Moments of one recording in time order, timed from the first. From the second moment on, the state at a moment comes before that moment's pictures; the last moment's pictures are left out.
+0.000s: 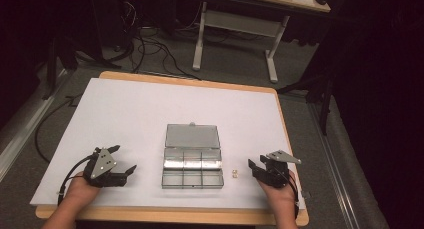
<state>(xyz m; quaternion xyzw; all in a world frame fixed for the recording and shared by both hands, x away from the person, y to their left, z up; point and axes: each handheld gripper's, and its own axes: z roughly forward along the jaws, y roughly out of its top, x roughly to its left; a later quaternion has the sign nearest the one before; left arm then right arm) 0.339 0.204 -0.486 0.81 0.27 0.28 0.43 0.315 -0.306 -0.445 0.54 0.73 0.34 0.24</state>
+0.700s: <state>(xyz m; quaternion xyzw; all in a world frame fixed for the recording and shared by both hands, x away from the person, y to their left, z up) 0.338 0.204 -0.486 0.81 0.27 0.28 0.43 0.330 -0.263 -0.421 0.49 0.78 0.32 0.21</state>
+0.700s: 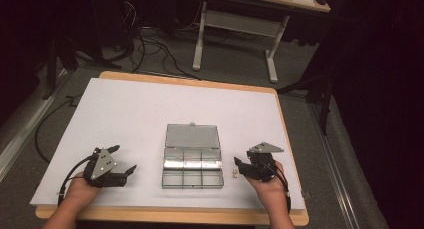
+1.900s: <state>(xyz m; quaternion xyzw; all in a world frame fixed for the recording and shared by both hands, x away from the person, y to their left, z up) 0.337 0.207 -0.485 0.81 0.27 0.28 0.45 0.351 -0.260 -0.418 0.52 0.84 0.15 0.07</state>
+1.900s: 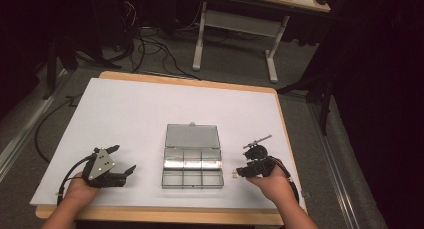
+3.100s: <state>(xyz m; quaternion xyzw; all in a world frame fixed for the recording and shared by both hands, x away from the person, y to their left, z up) 0.339 0.212 -0.484 0.80 0.28 0.26 0.46 0.370 -0.247 -0.419 0.49 0.87 0.08 0.02</state>
